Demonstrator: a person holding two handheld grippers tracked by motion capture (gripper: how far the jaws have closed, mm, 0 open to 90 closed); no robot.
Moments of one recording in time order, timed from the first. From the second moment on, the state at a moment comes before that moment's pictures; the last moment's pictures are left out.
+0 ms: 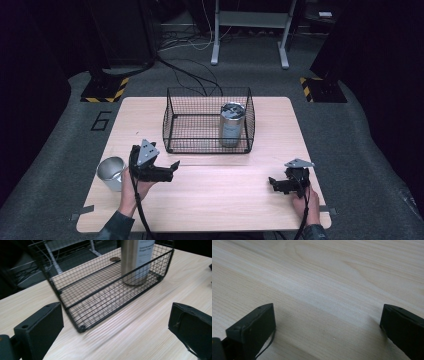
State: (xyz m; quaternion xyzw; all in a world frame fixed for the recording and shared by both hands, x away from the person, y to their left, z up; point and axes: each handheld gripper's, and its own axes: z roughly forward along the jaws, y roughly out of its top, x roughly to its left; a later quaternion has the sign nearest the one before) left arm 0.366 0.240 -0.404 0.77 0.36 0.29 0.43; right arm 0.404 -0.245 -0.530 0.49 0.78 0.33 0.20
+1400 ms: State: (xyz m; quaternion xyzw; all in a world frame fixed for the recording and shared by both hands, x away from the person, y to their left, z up) left arm 0.345 0.379 -0.447 0.68 0.52 0.33 0.40; right arm 0.404 -0.245 -0.530 0.49 0.78 0.33 0.21
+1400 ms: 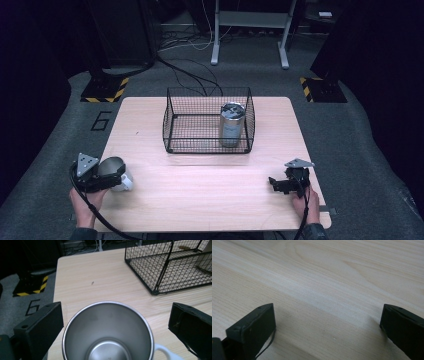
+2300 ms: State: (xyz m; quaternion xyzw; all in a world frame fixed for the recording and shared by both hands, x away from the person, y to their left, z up) left arm 0.351 0.389 -0.474 0.68 0.52 0.31 0.42; right arm 0.404 -0.244 -0.530 0.49 0.78 0.33 0.21
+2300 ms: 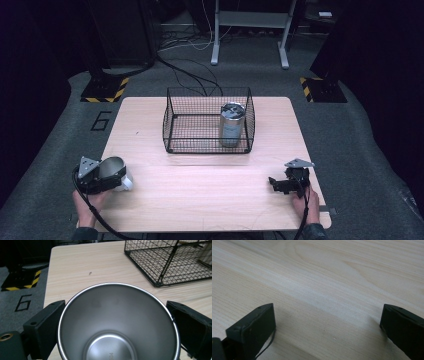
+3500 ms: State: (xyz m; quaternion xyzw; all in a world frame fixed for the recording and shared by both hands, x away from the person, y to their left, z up) left arm 0.362 0.336 -0.426 0.73 0.44 0.27 0.45; right arm 0.404 -0.245 -0.530 0.49 0.78 0.33 0.20
